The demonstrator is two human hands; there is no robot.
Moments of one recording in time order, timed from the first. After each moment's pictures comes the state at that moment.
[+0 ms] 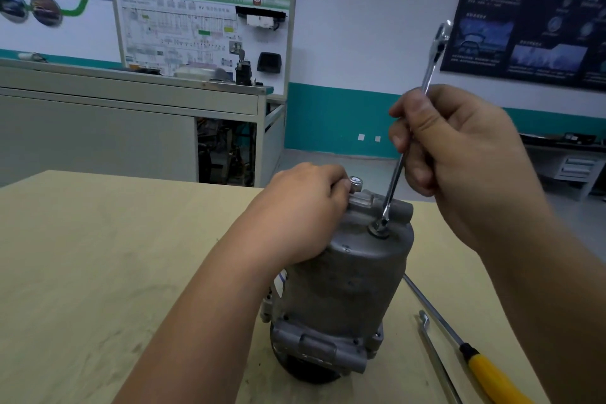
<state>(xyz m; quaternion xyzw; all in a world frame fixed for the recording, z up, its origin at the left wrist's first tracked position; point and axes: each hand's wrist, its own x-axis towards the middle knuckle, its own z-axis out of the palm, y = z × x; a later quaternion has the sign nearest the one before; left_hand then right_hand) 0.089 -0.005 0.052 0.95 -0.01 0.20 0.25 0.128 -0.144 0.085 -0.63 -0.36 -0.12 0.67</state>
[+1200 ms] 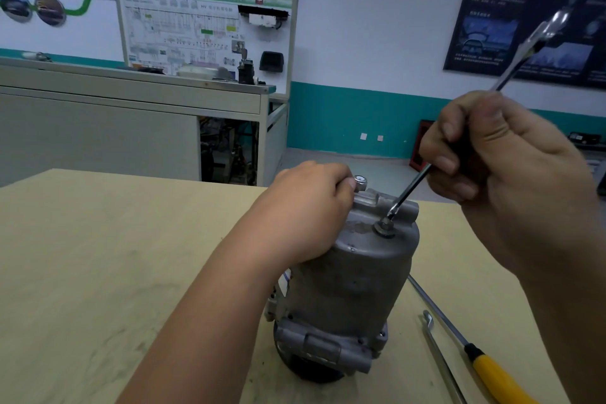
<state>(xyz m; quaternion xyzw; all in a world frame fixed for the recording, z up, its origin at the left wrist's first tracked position) 0.090 -0.005 0.051 0.95 -0.01 0.19 0.26 0.125 -0.167 0.075 -0.58 -0.45 -0.07 0.68</state>
